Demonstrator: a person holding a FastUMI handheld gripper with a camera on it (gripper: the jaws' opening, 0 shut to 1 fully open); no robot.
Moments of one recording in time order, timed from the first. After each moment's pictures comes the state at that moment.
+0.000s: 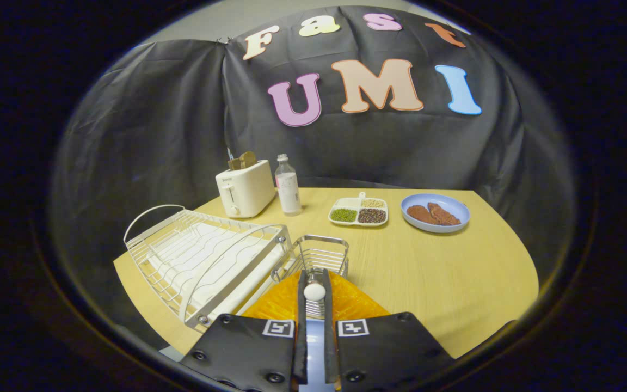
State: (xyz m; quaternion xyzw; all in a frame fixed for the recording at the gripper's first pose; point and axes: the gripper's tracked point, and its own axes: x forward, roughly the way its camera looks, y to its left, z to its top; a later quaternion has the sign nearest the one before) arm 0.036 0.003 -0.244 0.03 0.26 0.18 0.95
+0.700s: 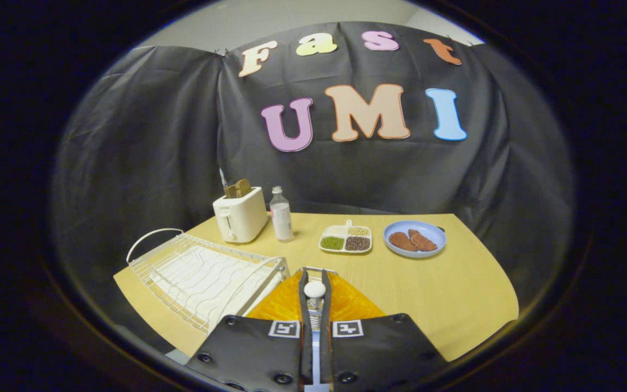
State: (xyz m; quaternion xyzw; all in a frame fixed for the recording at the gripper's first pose) arm 0.031 -0.006 -0.168 0.03 0.22 0.14 0.97
